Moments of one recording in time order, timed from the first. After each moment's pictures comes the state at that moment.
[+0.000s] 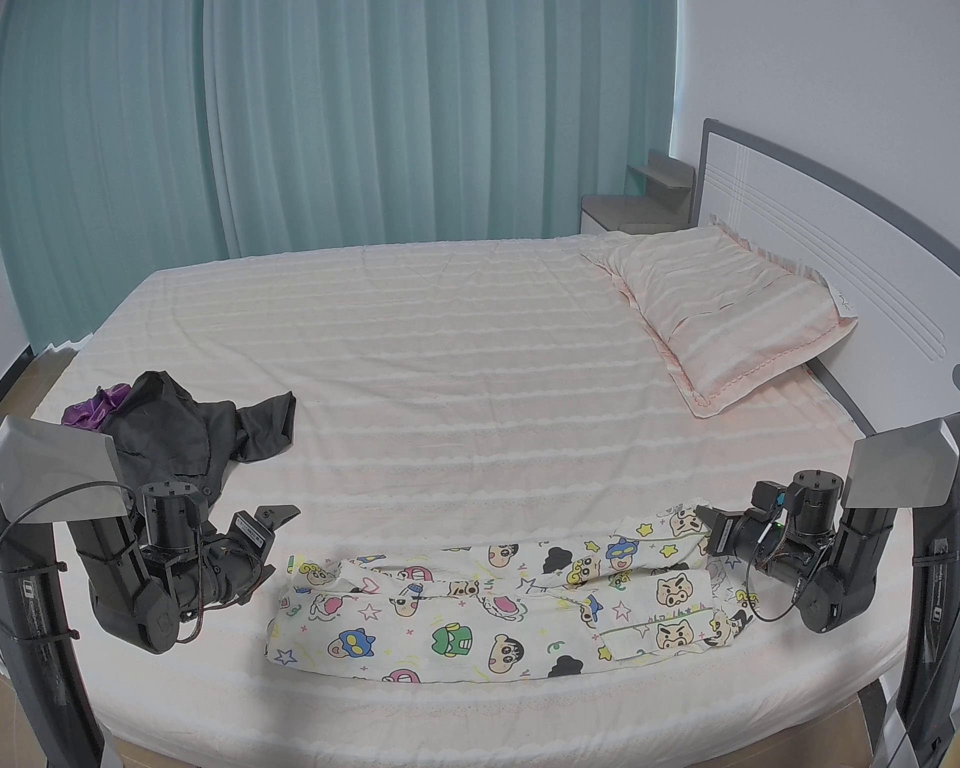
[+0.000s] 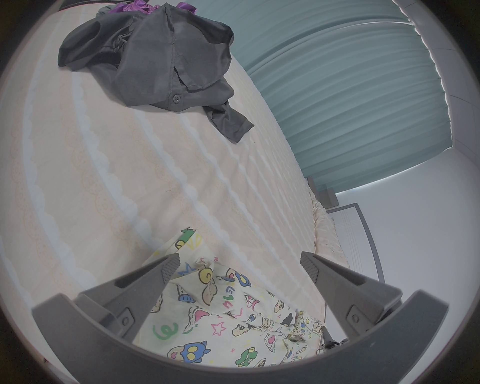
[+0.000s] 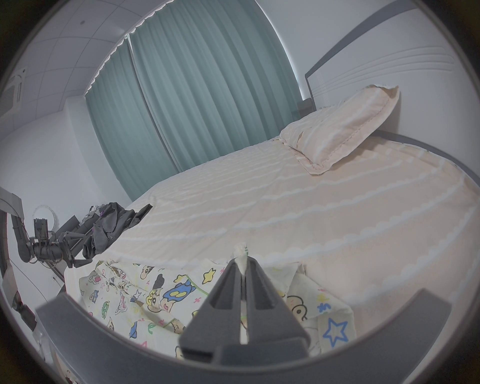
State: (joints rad) left arm -0.04 2.22 -0.42 -1.29 -0.23 -1.05; right arm 0.10 2.40 -0.52 -1.53 0.23 0.25
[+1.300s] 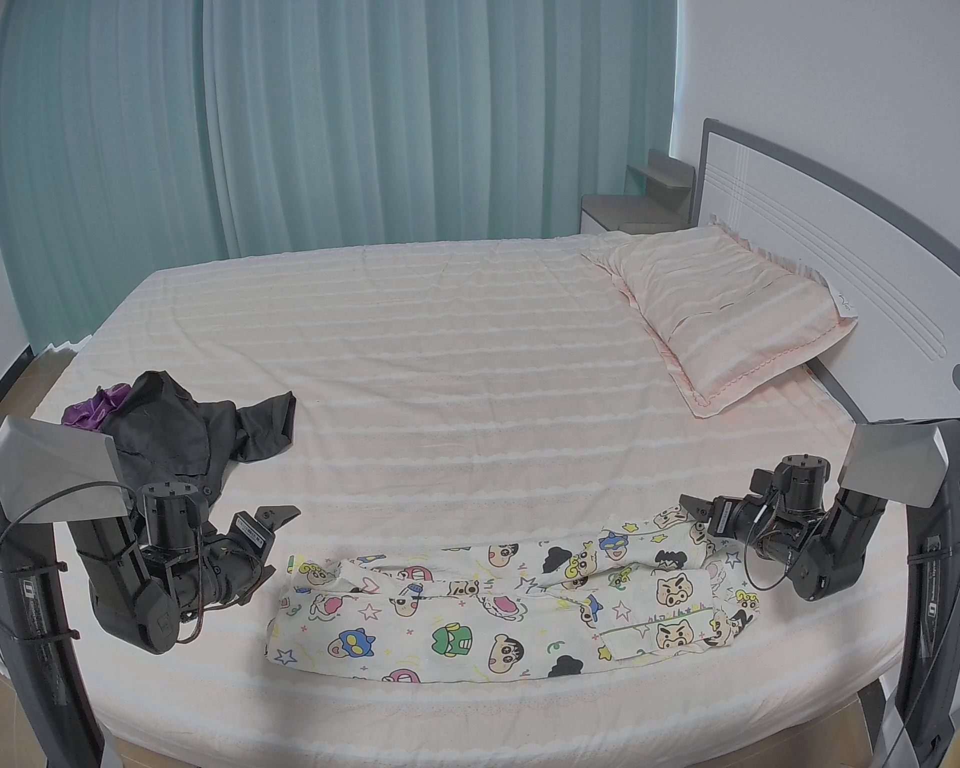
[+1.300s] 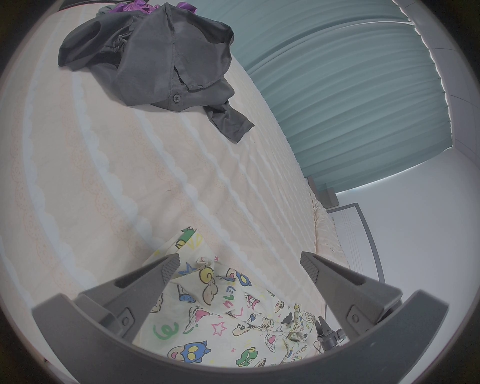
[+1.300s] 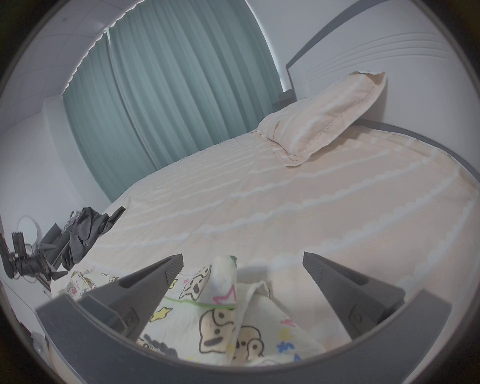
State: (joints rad) left arm -0.04 2.22 -0.42 -1.29 -0.23 -1.05; right arm 0.05 2.46 -0.75 -1.28 0.18 0.26
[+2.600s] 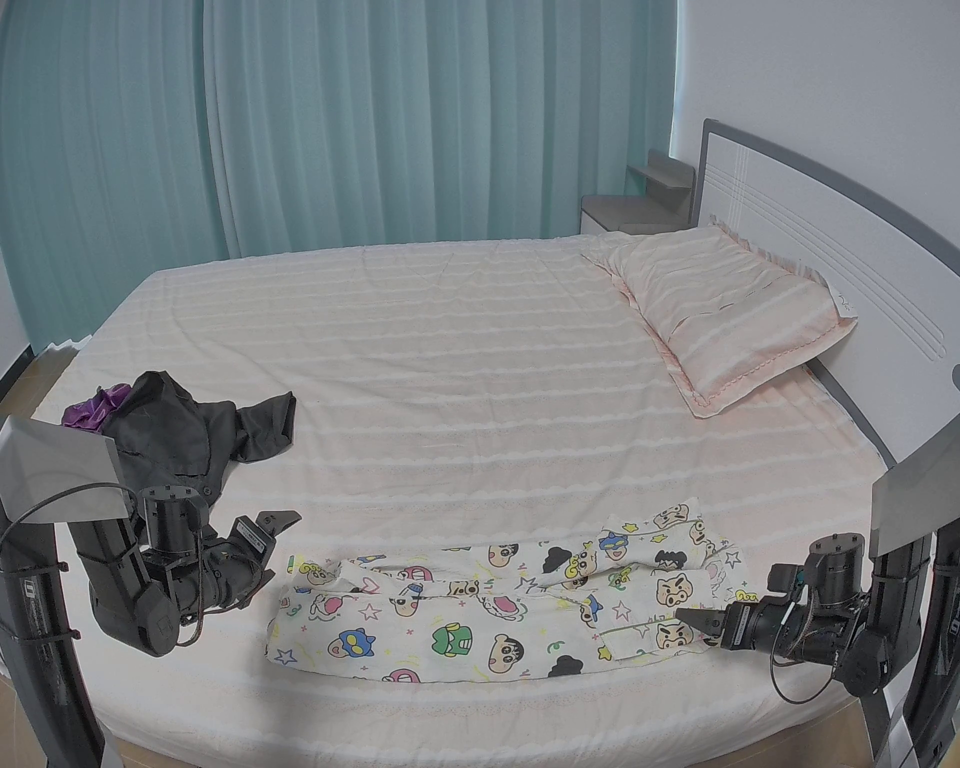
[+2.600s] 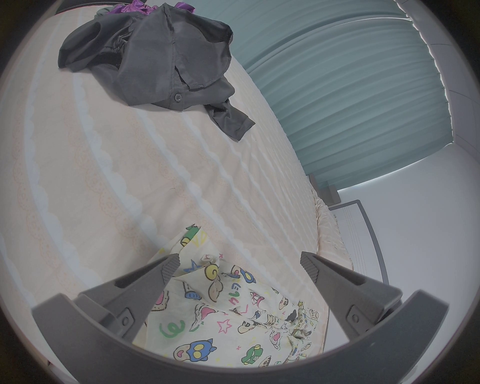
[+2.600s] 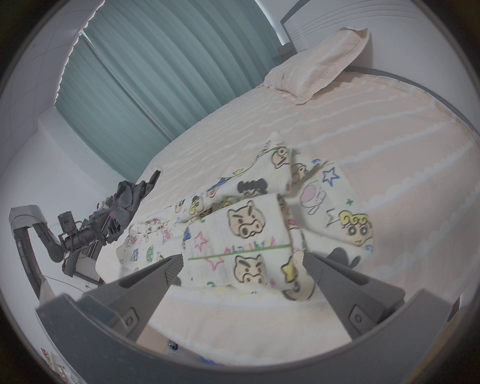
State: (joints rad) left arm -0.04 2.22 -0.40 -1.29 -0.23 -1.03; right arm 0.21 2.24 -0.05 -1.55 0.23 0.42
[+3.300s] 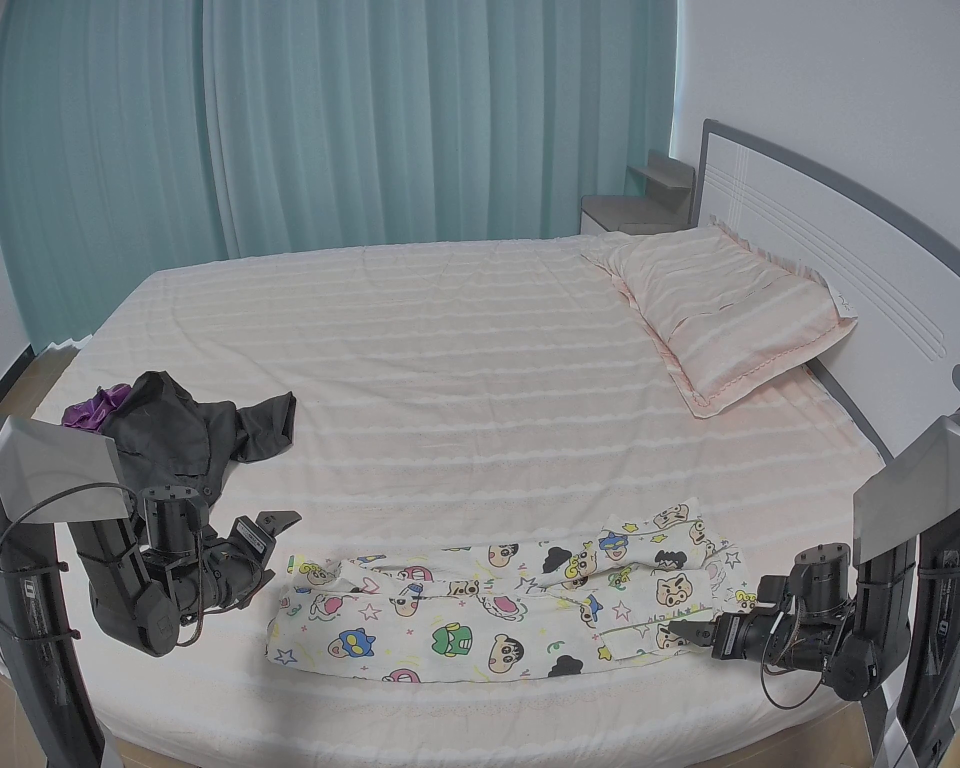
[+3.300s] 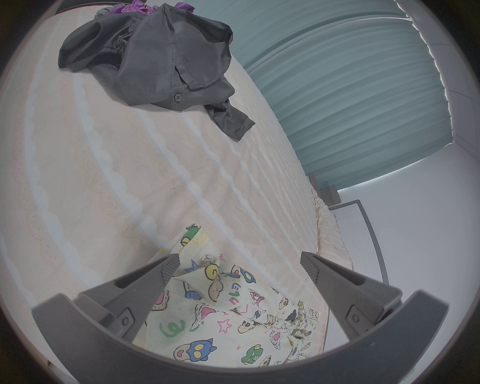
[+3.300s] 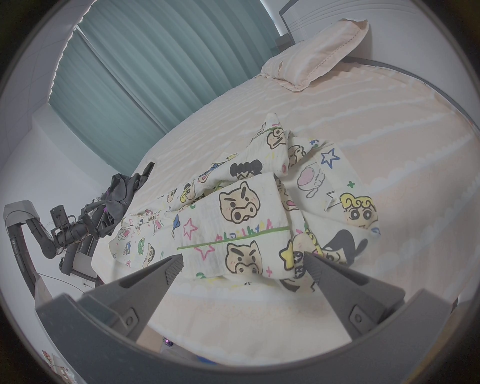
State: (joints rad) left arm -0.04 2.23 -0.40 -1.29 -0.23 -1.03; right arm 0.24 2.31 -0.06 -1.55 0.21 0.43
